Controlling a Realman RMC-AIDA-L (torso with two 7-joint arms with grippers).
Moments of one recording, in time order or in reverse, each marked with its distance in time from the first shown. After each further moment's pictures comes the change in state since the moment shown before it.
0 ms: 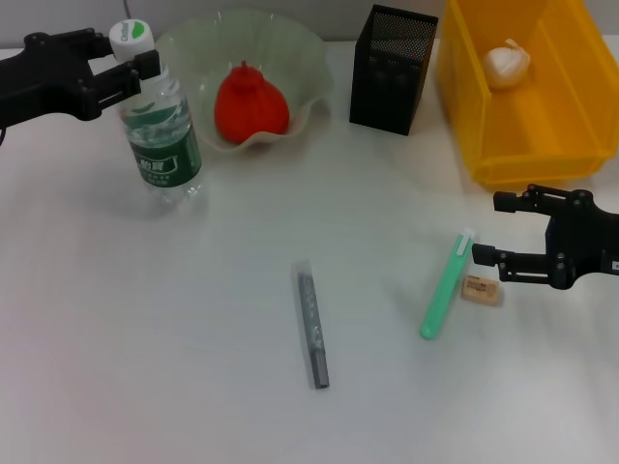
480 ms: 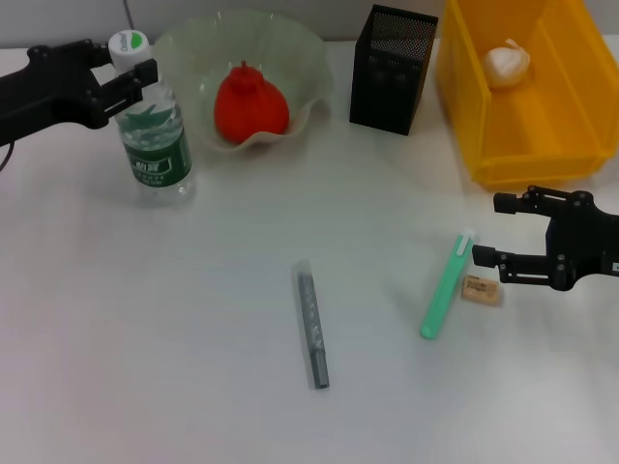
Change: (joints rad) left arm 0.007 -0.029 -0.006 -0.045 -0.009 -0.112 0.097; right arm -0.002 0.000 0.000 0.000 -0.001 -0.002 0.000
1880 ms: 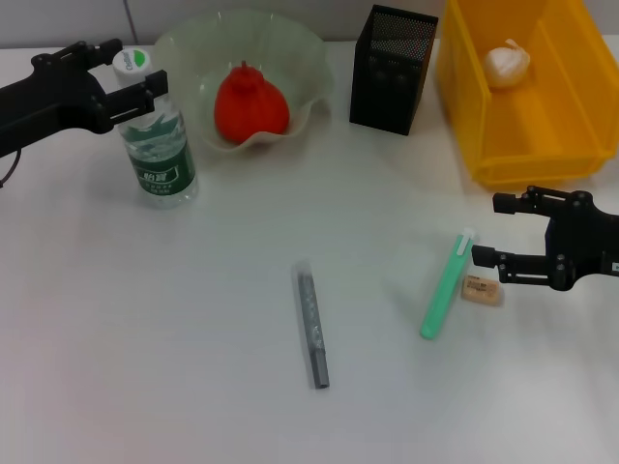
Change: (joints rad) left arm 0.002 -0.004 0.003 -0.052 -0.028 -0.049 0.048; right arm 0.002 0.000 0.000 0.000 -0.002 -0.001 0.002
